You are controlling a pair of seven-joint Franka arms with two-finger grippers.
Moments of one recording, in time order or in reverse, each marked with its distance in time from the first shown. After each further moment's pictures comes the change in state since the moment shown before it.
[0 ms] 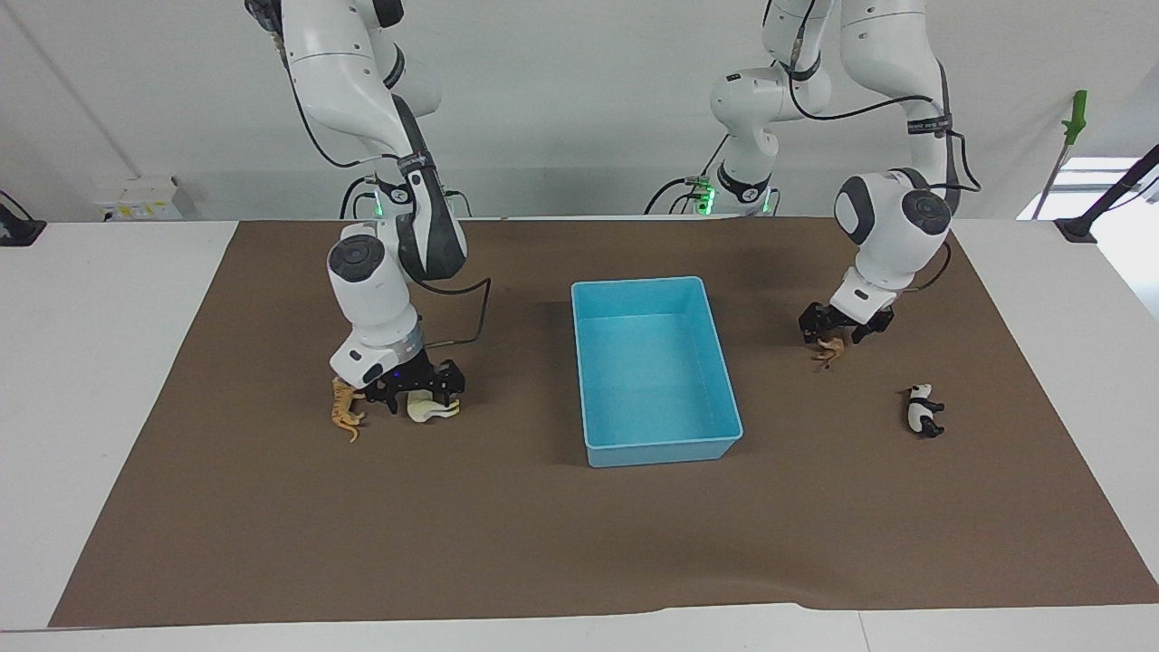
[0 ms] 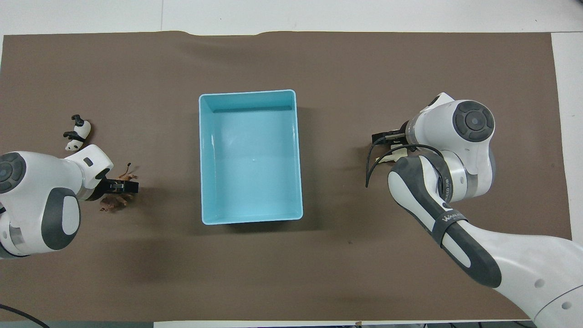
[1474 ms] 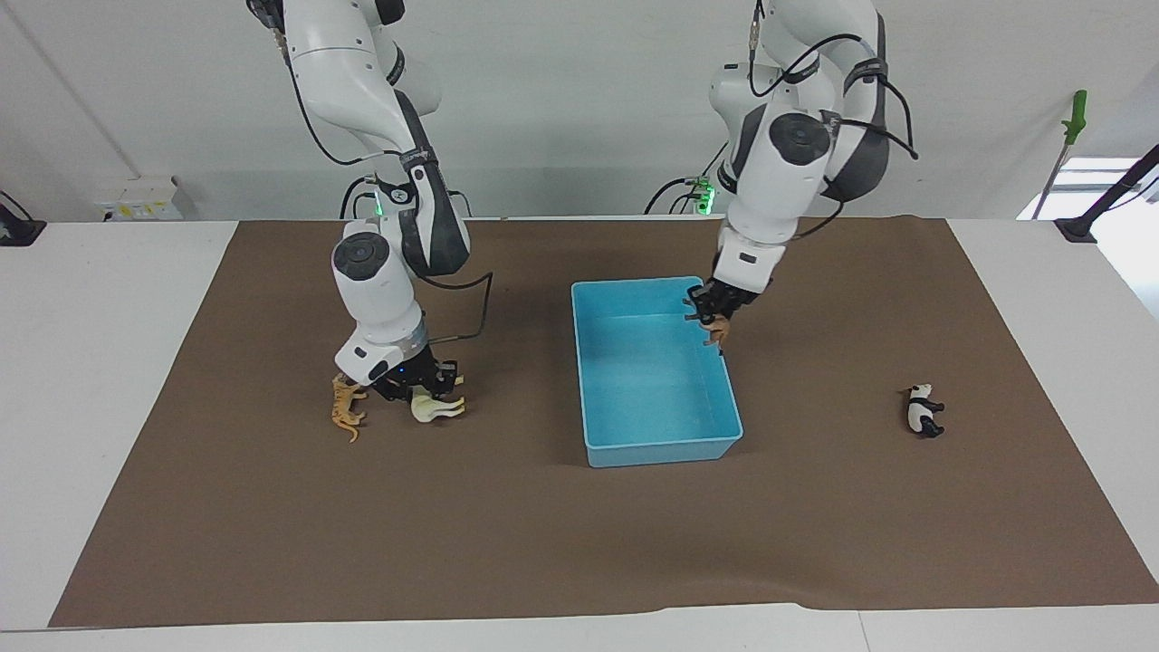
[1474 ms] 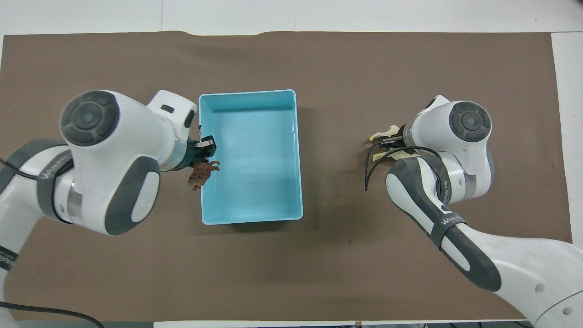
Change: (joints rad) left arm -0.481 0.005 -0.034 0.430 -0.055 -0.369 -0.890; right arm 0.012 -0.016 -0.001 0.058 0.000 -0.117 -0.001
